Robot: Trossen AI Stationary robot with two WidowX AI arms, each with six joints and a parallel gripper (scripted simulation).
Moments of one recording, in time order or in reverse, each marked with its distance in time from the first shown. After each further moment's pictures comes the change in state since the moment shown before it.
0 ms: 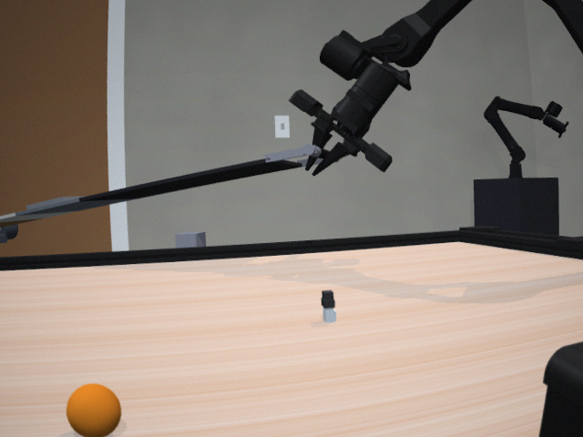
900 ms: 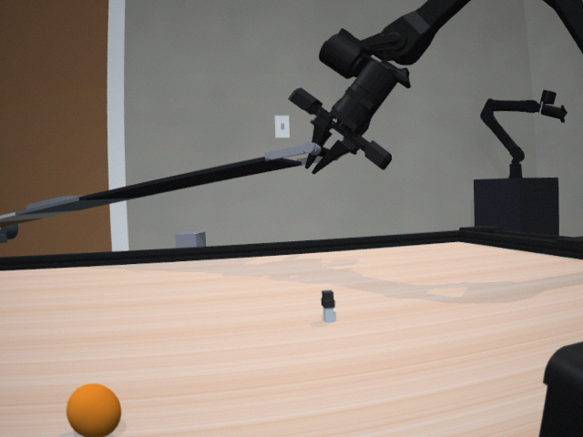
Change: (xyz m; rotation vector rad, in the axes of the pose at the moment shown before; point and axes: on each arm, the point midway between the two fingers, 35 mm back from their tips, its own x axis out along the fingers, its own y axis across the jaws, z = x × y) left arm 0.000 0.000 0.000 0.000 0.000 0.000; right arm -0.002 0.002 0.000 0.000 0.001 -0.004
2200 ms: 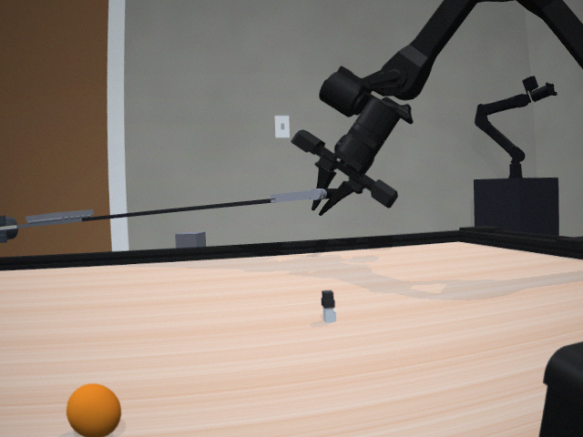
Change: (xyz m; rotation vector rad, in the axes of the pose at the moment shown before) left arm 0.000 0.000 0.000 0.000 0.000 -0.001; right arm 0.047 -0.048 0.000 0.001 0.004 -0.061
